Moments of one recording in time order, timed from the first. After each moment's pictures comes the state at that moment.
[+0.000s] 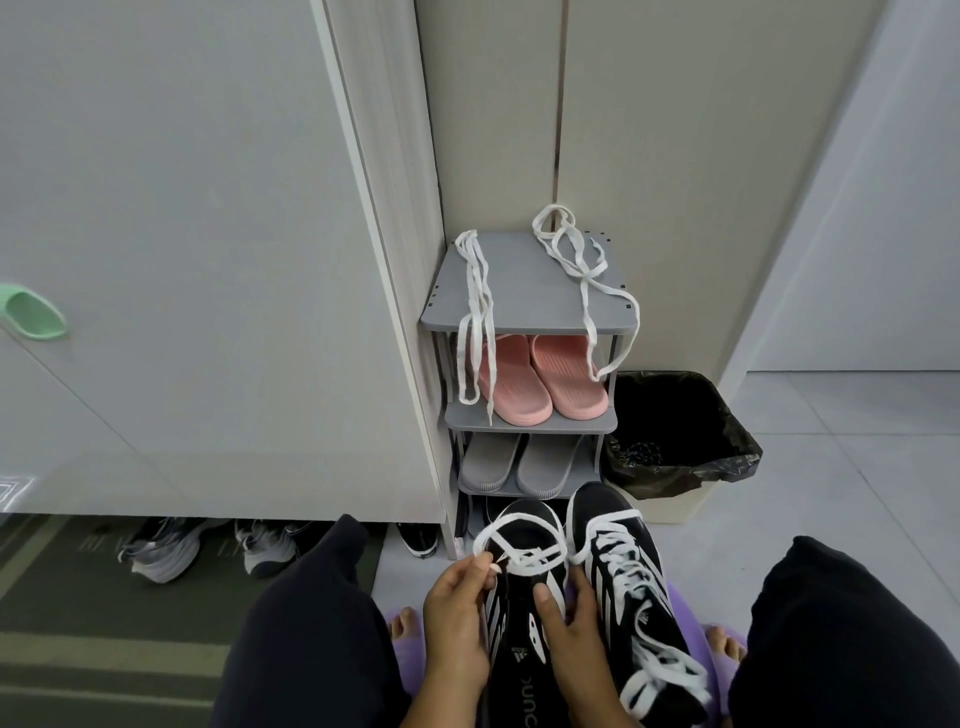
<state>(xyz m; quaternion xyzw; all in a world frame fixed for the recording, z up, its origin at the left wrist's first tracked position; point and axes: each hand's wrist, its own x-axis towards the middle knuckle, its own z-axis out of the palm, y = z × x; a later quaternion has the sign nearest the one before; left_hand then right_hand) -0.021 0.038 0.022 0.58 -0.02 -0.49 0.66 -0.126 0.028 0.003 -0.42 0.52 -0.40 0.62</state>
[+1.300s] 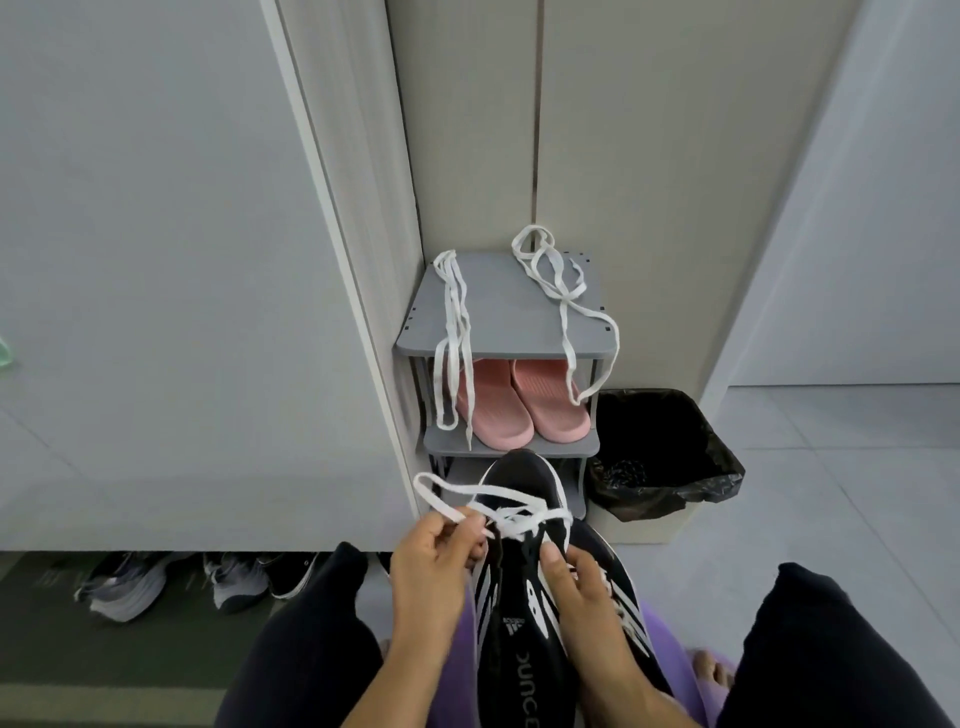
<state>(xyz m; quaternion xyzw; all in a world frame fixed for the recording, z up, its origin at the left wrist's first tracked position) -0.013 0.010 0.110 0.65 -0.30 -0.33 0.62 -0.138 -0.002 0.085 -0.41 0.48 -0.42 0.65</state>
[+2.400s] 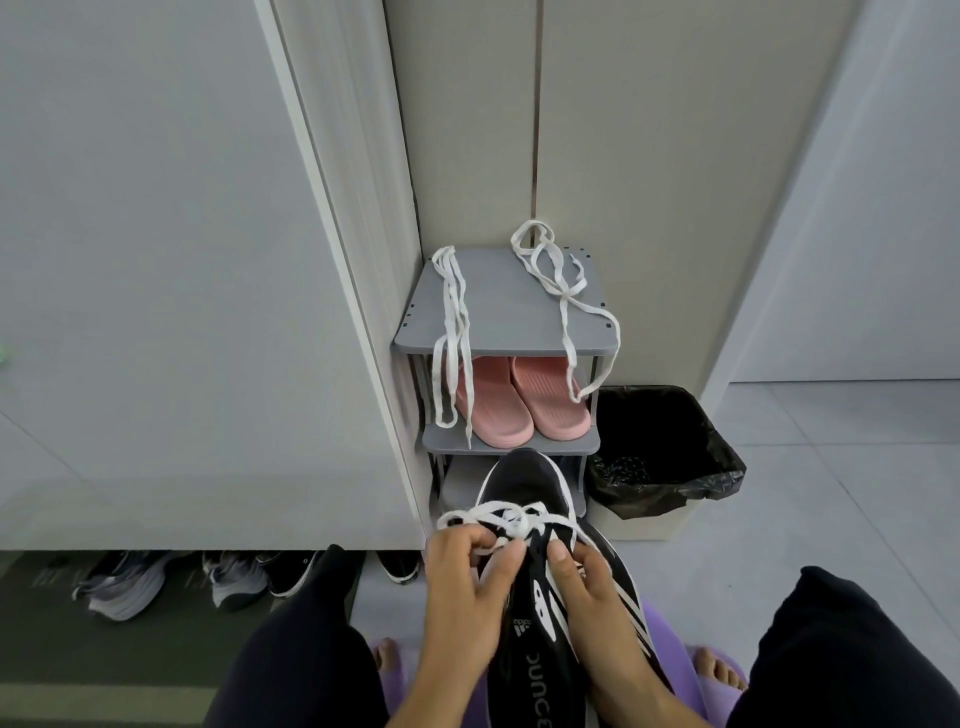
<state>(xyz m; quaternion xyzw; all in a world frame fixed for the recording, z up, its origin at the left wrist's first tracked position) -0.028 0.019 0.088 0.71 -0.44 -0.24 0.50 -0.144 -0.005 0.090 -0.41 0.48 -0.42 0.65</state>
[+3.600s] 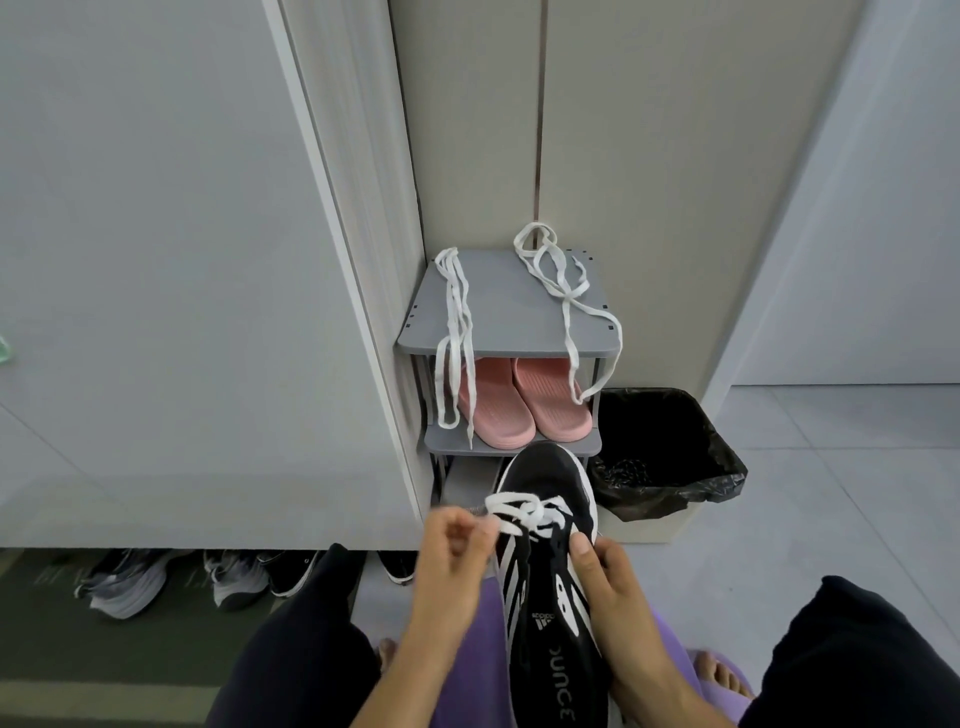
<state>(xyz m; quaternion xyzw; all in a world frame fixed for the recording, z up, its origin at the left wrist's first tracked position) -0.014 0.012 0.095 0.64 -0.37 -0.38 0.55 -0.154 -0.012 0.091 -0.41 0.51 -0.41 0.63</state>
